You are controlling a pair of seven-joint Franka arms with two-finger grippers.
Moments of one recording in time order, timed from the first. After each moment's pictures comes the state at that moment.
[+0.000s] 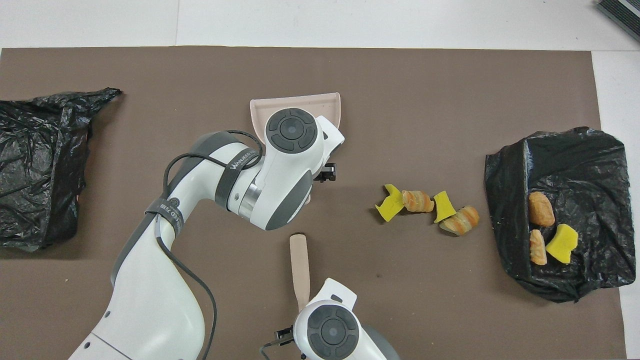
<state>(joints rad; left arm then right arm) -0.67 0.51 0.05 -1.53 -0.06 2.03 -0.50 0.70 0.00 0.22 -2.35 0.33 2.27 0.49</state>
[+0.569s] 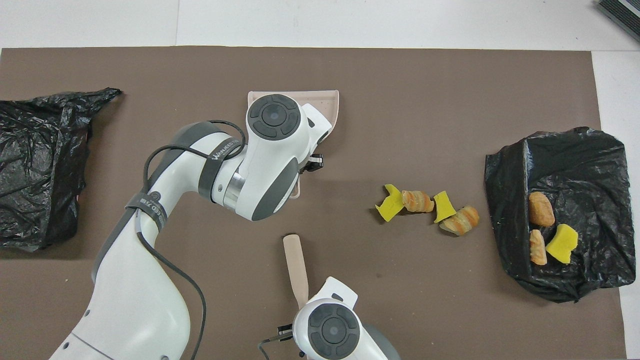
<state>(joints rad) -0.63 0.48 0.07 -1.50 -0.06 2.00 -0.45 0.70 0.00 0.21 -2.33 0.33 2.28 0.54</state>
